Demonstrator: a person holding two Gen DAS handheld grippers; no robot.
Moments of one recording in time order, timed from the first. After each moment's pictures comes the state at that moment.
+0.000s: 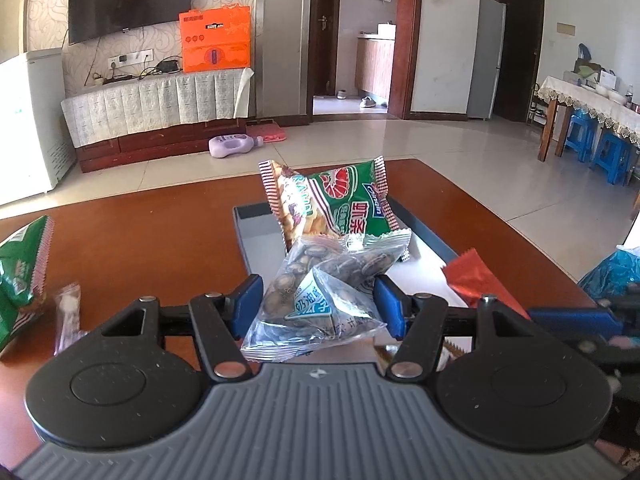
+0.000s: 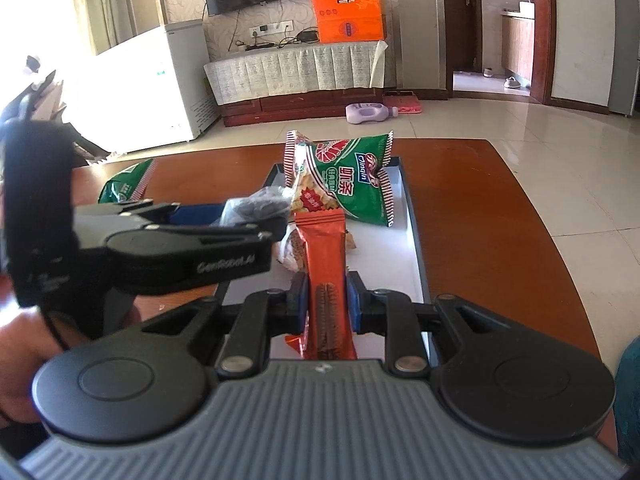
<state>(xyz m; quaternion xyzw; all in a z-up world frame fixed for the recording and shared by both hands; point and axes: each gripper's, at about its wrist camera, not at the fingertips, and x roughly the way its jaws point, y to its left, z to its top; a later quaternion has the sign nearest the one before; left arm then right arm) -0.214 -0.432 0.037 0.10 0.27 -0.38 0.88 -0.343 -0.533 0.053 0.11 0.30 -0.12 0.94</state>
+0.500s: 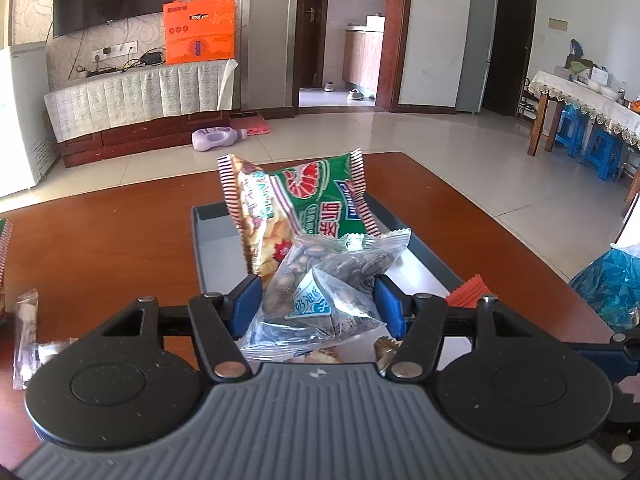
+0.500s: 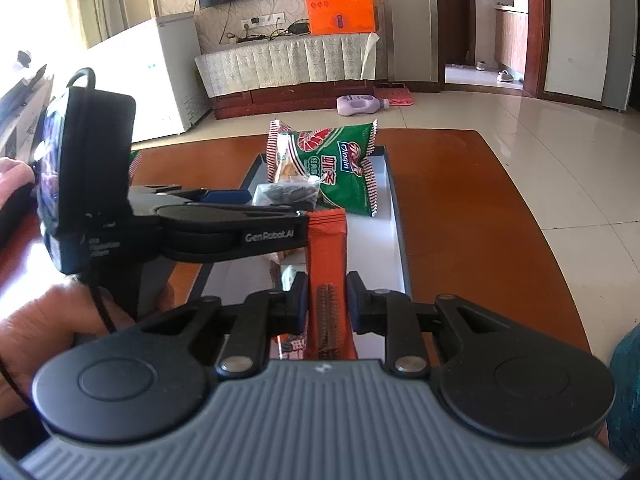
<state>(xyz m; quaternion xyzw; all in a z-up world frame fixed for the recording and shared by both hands) -0.199 -0.474 0.018 0.10 0.28 -0.39 0.87 -0.343 -0.541 0.047 0.11 0.31 -0.13 0.93</state>
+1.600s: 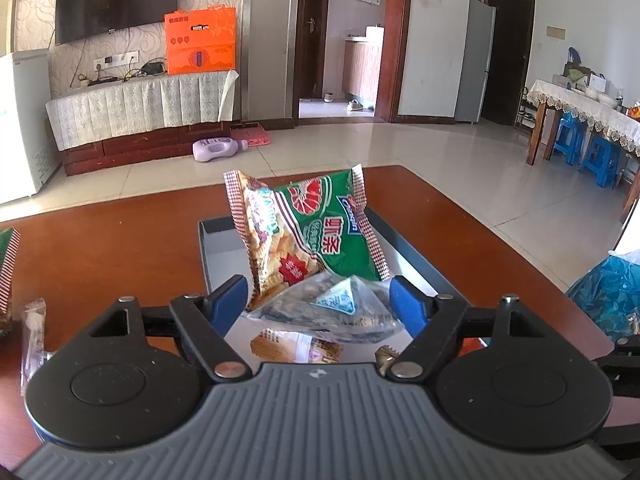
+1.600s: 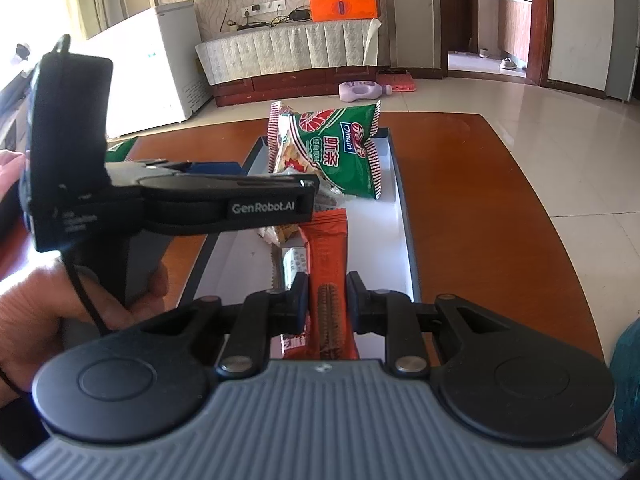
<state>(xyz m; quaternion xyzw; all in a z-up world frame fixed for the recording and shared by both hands) -0.202 -0.465 0.030 0.09 0.26 -0.40 0.88 -0.338 -0.542 0.036 0.12 0.33 -0.12 0.93</state>
